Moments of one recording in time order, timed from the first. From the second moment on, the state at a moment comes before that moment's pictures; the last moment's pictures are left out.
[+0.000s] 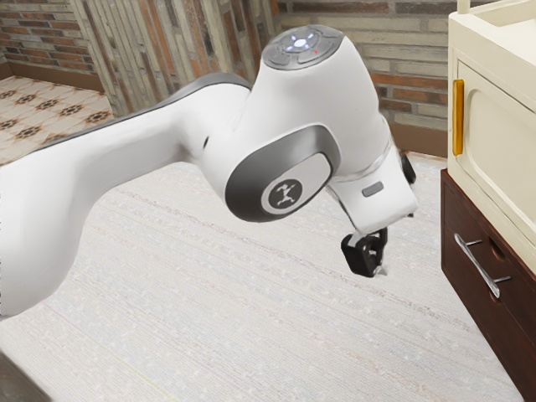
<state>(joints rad) -0.31 0.13 -0.08 -1.56 0.15 2.04 1.07</state>
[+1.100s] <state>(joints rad) -0.34 0.21 -0.08 -1.70 0.18 2.43 1.42</state>
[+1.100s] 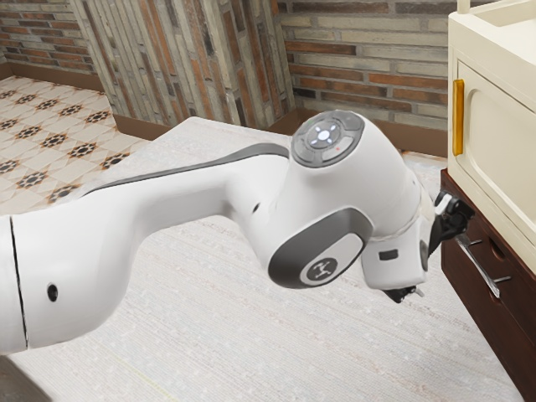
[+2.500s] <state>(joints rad) -0.37 -0.14 -0.06 -2.12 0.19 2.49 1.49</state>
